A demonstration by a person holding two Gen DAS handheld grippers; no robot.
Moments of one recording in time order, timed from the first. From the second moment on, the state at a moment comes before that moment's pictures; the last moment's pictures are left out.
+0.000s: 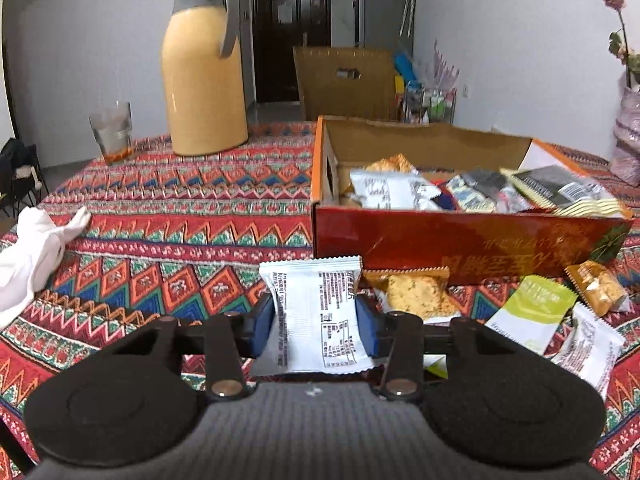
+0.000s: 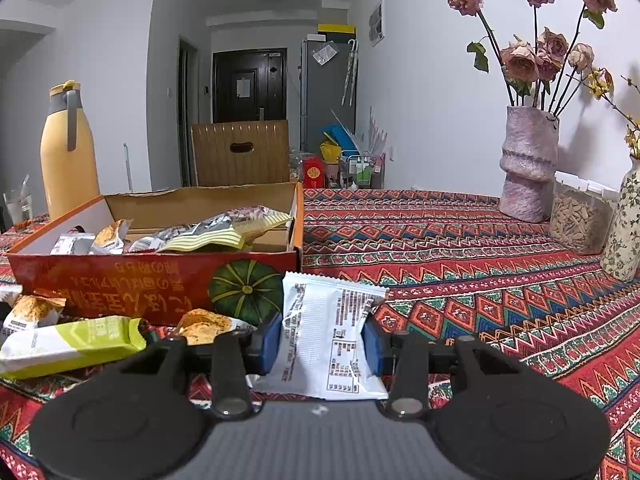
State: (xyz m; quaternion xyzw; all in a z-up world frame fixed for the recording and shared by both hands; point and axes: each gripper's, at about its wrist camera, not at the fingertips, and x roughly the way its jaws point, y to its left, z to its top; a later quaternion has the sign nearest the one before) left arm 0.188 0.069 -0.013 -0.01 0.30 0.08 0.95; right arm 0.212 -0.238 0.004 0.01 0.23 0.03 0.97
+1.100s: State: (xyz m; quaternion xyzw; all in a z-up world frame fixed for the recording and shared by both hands) left arm 0.210 0.010 0.093 -0.04 0.19 0.00 0.98; right arm 0.235 -0.164 0.101 0.01 0.12 0.12 0.99
